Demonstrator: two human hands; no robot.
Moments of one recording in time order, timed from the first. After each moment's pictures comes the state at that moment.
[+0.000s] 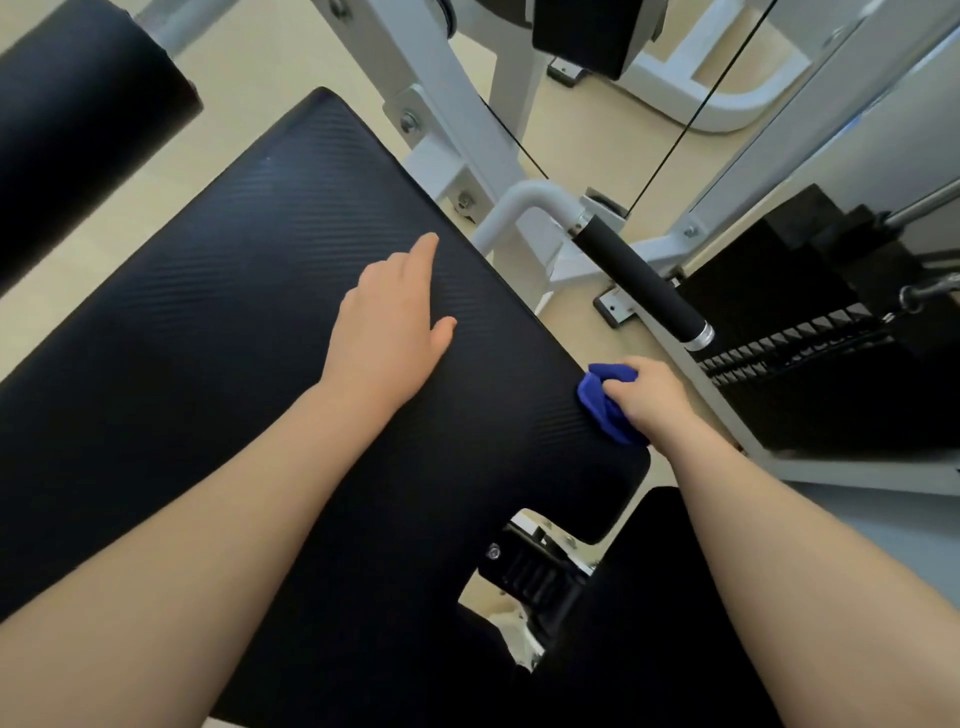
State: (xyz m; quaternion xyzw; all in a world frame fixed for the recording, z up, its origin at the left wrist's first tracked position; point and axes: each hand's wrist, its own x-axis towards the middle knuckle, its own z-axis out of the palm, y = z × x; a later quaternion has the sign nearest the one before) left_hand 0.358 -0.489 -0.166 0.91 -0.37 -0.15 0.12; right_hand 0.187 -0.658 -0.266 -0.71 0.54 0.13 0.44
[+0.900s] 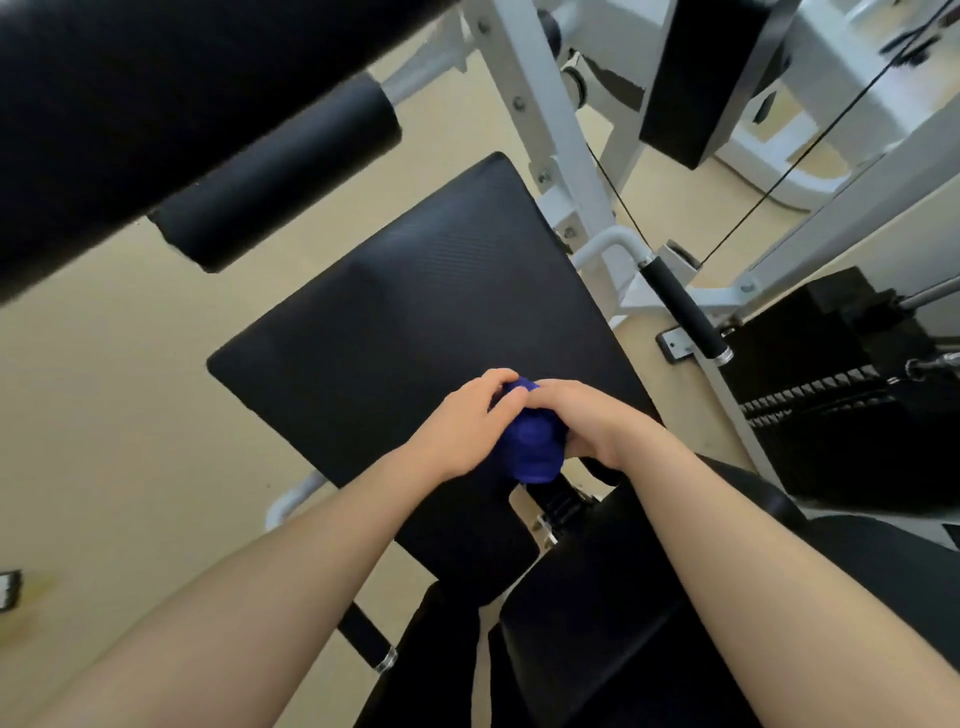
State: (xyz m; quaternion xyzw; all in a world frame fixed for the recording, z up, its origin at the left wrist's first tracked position) left_hand 0.248 -0.371 -0.076 0.84 -0.20 -0.39 0.31; right_hand 0.197 -0.511 -0.088 -0.60 0.34 0.30 0.66
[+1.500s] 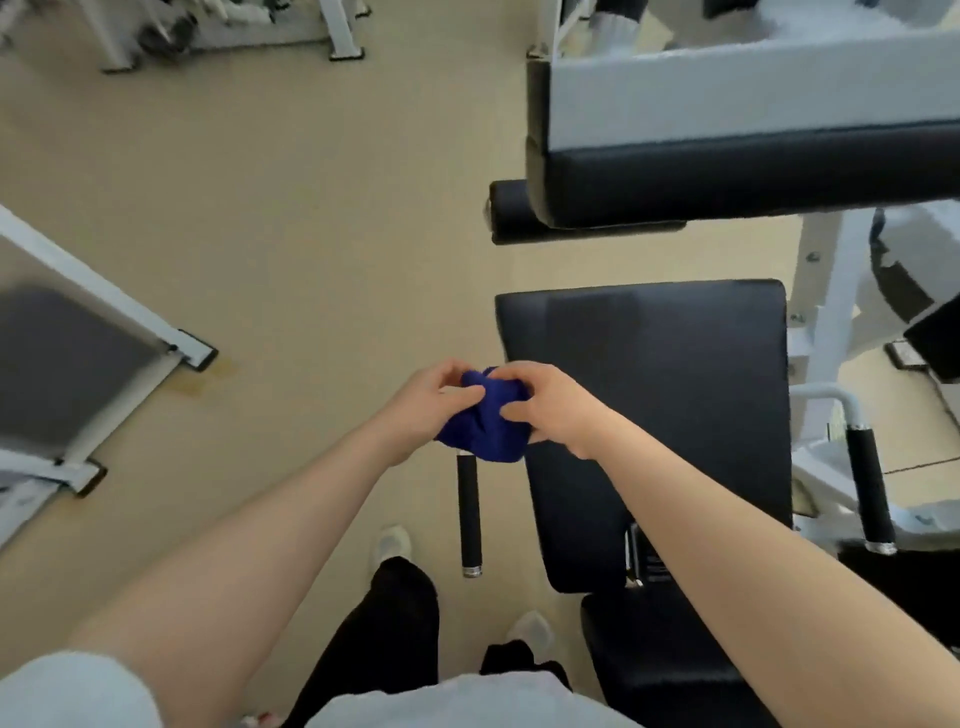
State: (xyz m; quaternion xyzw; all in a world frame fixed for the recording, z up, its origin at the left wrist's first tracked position) left_hand 0.170 -0.118 0.022 0.79 0.14 -0.20 0.57; right_hand 0.203 -0.281 0.030 -0.78 -0.07 0.35 0.50
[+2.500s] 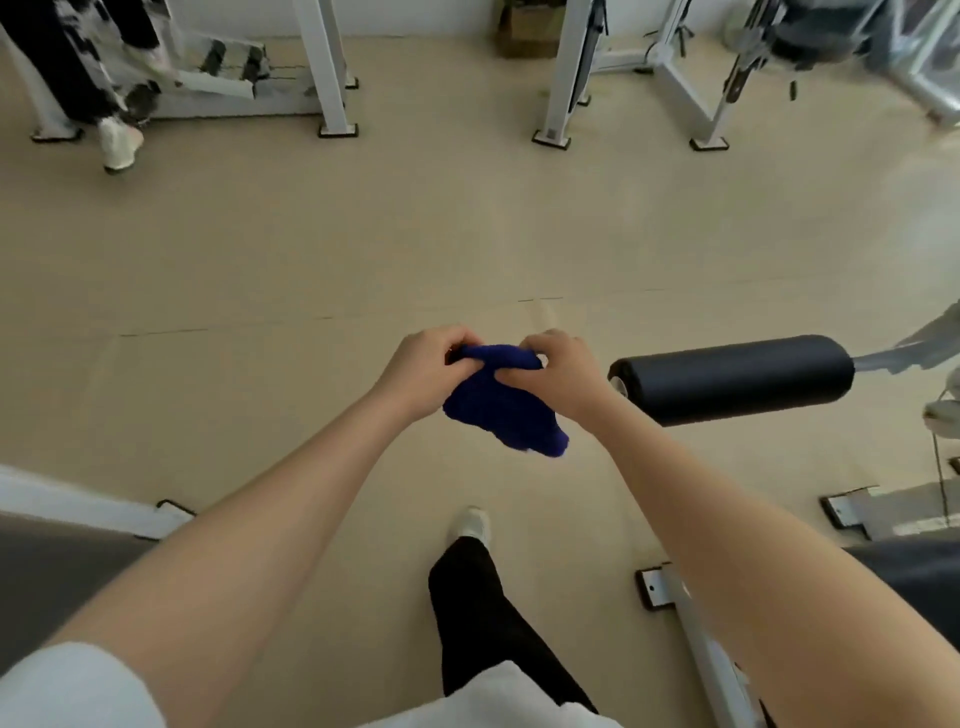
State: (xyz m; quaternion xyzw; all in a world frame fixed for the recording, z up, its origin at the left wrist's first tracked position) left_hand 0.594 0.261 0.053 0.89 -0.03 -0.08 0.45; right_hand 0.616 0.091 0.042 -0.92 -0.08 0.13 0.37
